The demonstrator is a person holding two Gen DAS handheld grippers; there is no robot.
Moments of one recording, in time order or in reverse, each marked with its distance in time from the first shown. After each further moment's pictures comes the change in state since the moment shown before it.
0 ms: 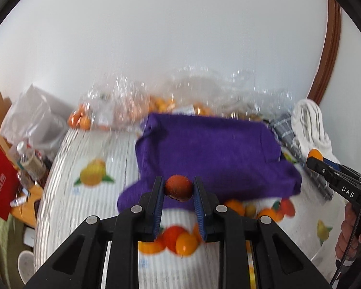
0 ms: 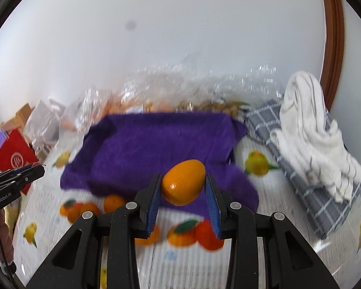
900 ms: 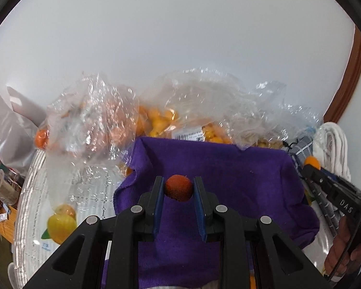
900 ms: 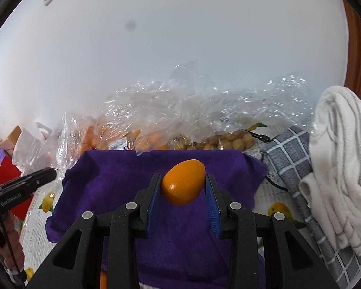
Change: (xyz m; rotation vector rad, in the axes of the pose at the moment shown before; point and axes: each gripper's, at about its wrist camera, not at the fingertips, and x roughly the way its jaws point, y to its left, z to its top) left arm 0.117 0.006 0.058 -0.055 0.049 -0.027; right arm 0.105 -0.010 0.068 0.024 -0.002 0.034
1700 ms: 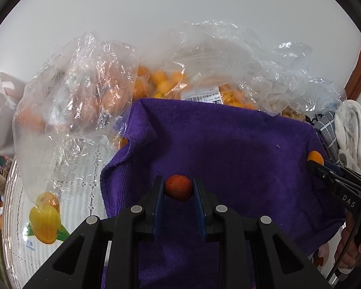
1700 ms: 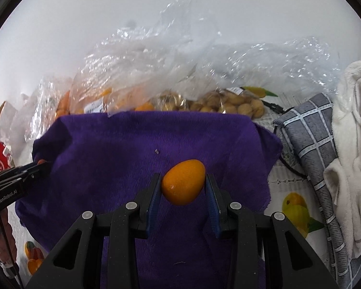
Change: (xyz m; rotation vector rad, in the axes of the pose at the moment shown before) left arm 0.054 0.002 -0.020 0.015 0.131 0.046; right arm 0.065 -0.009 -0.021 -0.040 0.179 -0.035
